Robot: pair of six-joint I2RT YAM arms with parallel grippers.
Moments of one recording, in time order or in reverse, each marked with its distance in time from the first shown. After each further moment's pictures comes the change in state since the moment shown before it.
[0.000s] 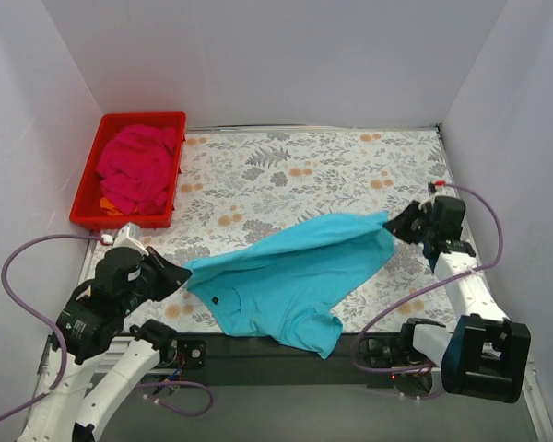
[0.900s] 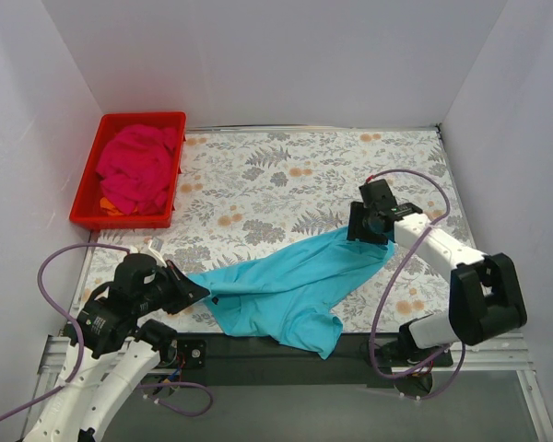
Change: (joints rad) left arm 0.000 -0.077 -0.220 0.038 0.244 -0.083; right arm 0.444 0.309 0.220 -0.382 0.499 -0.017
